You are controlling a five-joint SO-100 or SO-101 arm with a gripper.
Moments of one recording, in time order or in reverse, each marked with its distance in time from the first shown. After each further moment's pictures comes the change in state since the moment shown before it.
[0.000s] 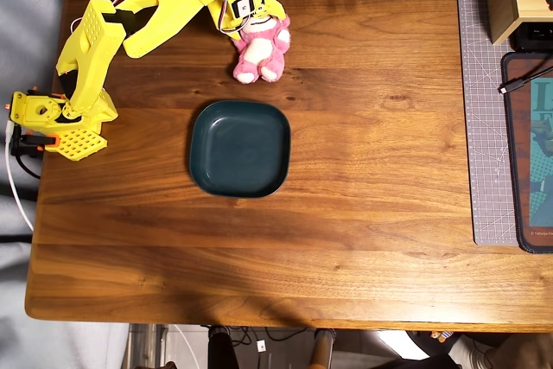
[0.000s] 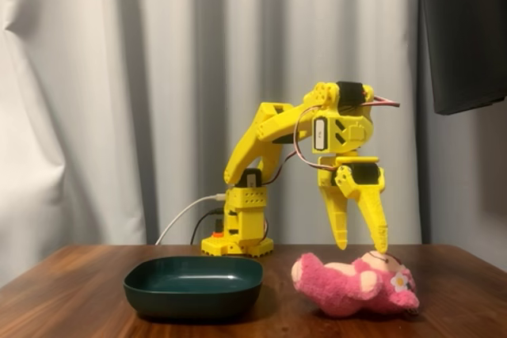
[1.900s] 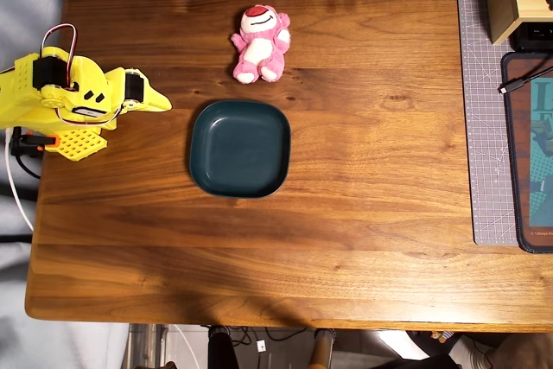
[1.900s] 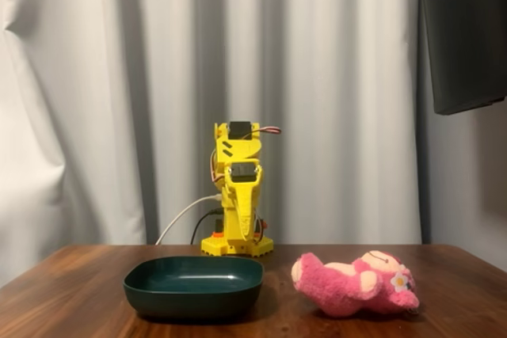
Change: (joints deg) arm -21.3 141.8 136.1 -27.4 0.0
